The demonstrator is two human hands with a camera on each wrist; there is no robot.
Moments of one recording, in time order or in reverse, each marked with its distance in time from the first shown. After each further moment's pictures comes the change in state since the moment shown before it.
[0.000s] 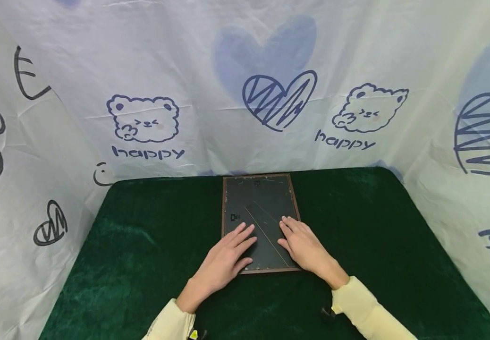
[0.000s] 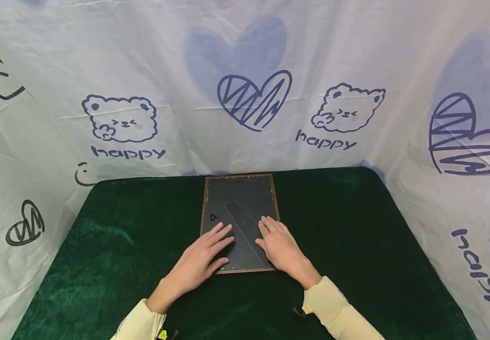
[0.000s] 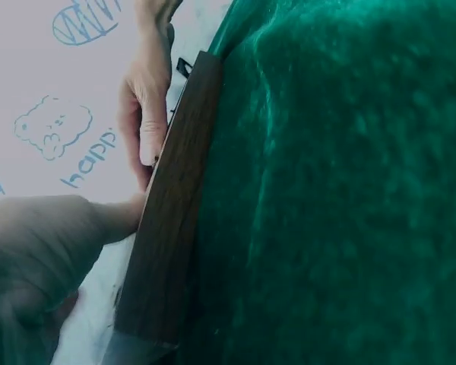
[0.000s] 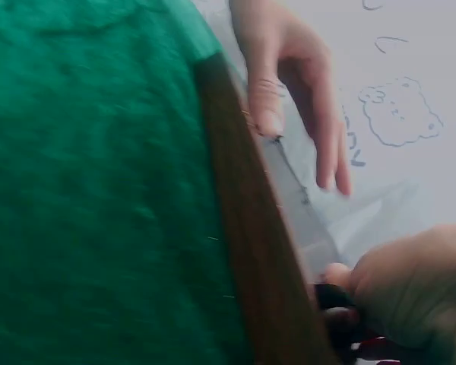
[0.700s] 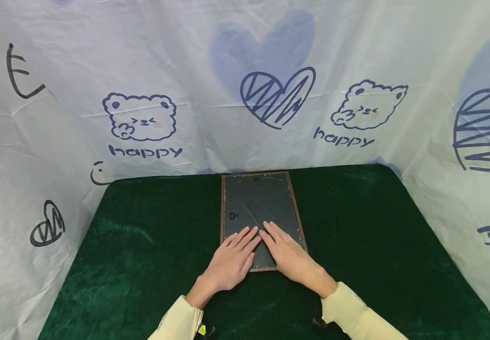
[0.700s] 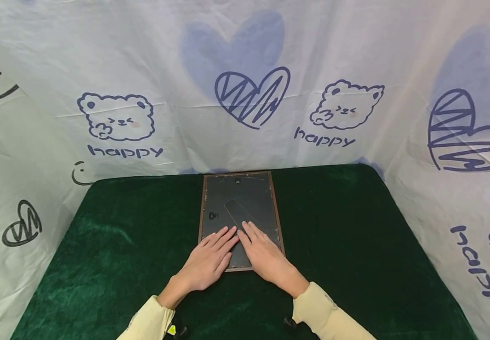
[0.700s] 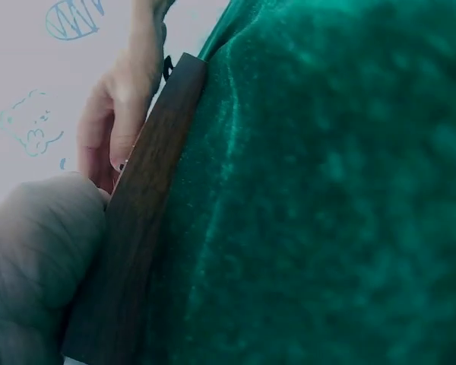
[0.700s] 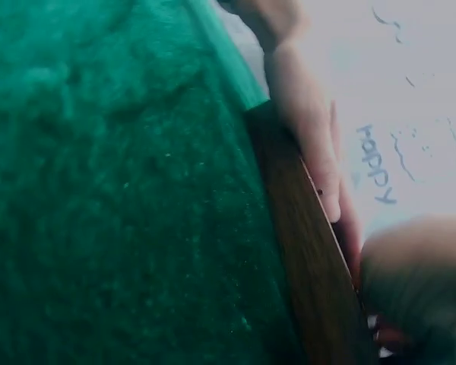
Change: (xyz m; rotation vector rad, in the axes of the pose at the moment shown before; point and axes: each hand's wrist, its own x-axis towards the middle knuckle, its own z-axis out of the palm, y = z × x) left_hand 0.003 0.005 0.028 0.051 -0.168 -0.069; right_hand -0.001 -0.035 0.016 -0.020 -0.064 -0.123
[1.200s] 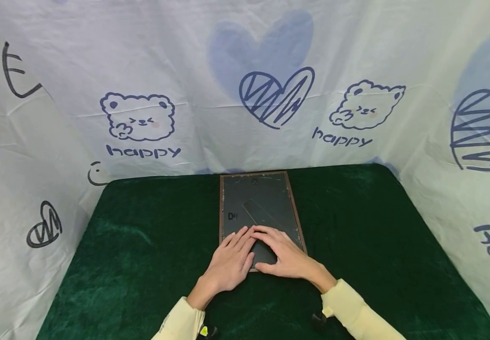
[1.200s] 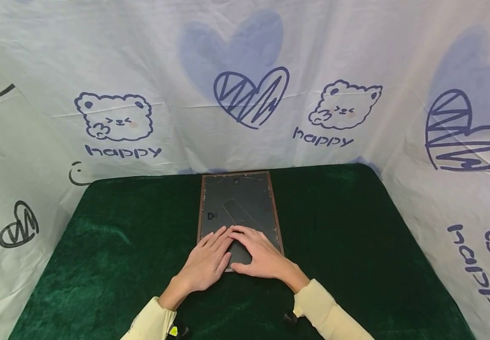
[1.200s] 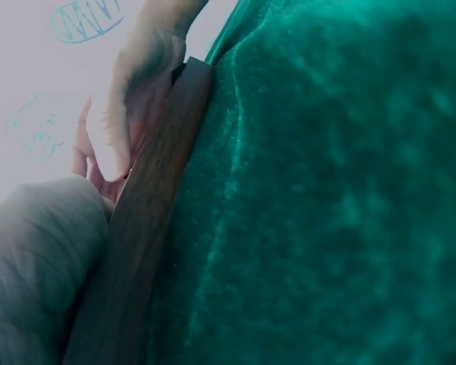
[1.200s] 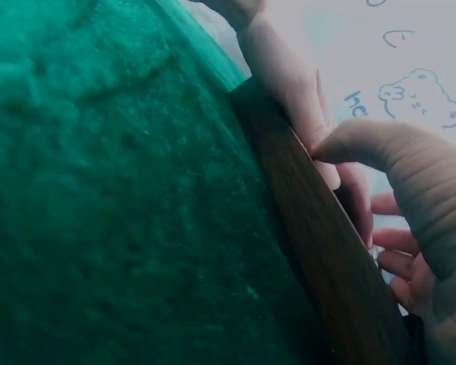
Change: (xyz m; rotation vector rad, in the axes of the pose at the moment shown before) left_hand 0.001 0.002 0.003 0.008 -0.037 -0.068; right_hand 0.003 0.015 0.010 0.482 0.022 -0.107
